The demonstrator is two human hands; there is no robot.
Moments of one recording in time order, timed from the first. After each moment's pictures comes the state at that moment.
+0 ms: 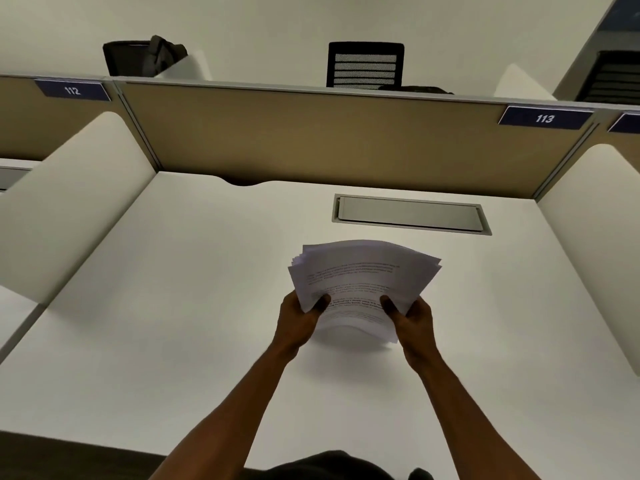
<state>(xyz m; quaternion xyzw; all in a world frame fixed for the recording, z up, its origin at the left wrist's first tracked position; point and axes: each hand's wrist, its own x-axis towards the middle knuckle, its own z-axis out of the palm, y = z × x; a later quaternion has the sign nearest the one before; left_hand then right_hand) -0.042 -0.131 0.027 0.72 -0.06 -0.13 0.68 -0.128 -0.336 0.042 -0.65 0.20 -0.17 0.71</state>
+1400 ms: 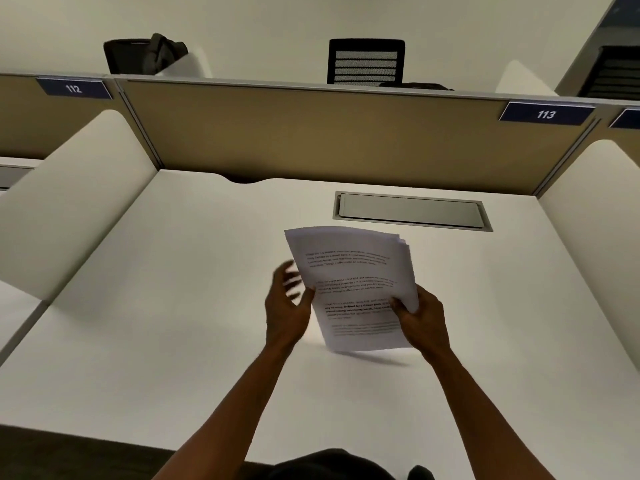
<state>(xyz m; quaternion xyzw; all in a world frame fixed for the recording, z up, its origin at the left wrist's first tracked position) -0.051 -0.123 0.056 0.76 -0.02 0.00 0.65 -0.137 -0.350 0.056 -0.82 0.17 -0.16 0.52</state>
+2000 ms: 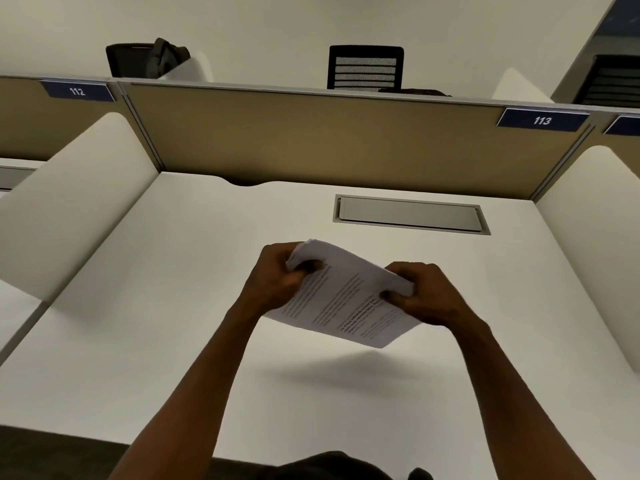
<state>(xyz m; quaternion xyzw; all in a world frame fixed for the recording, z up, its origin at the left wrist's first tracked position) -0.013 -0.096 0.143 0.80 -0.29 -0.03 0.52 -0.118 -0.365 0.140 -0.94 0.01 -0.01 0.35</state>
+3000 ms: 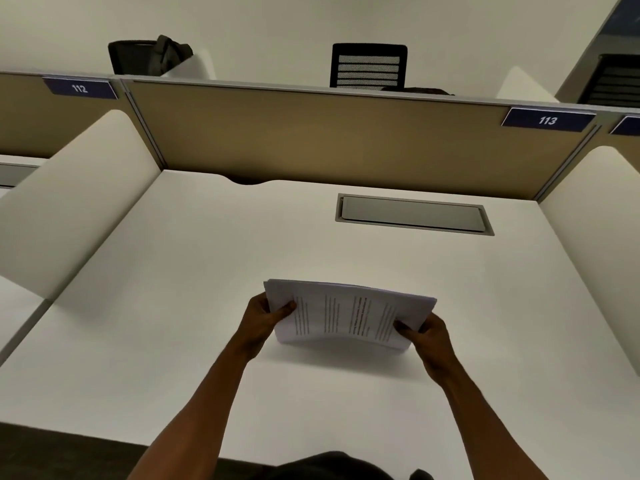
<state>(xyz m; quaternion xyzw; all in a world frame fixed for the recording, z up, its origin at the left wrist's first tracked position) -0.023 -0.054 0.020 0.64 -0.02 -0.21 0.74 -0.159 -0.361 0.020 -0.67 0.23 -0.10 0.70</state>
